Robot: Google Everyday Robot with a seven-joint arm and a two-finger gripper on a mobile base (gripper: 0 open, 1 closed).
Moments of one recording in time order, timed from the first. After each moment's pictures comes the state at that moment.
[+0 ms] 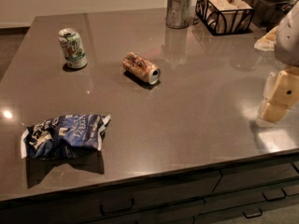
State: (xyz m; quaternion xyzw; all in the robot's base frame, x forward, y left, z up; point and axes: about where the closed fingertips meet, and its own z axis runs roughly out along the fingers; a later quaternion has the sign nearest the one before) arm 0.438 -0.217 0.976 -0.60 0.78 -0.03 0.16
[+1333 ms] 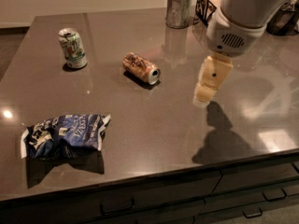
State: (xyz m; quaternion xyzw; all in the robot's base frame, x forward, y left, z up) arm 0.498 -0.134 0.957 -0.57 0.81 -0.02 0.15
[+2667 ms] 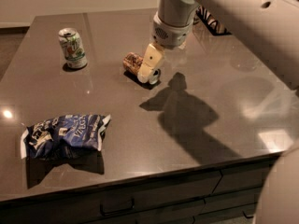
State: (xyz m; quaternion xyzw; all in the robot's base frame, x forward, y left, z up) arm 0.623 -0.049 0.901 -0.43 0.89 0.01 0.13
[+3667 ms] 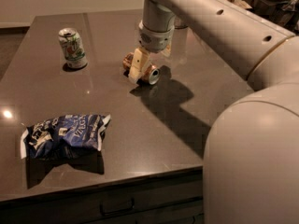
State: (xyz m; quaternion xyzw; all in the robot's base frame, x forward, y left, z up) arm 0.663 -0.012 0.861 -0.43 0.90 0.03 0.10
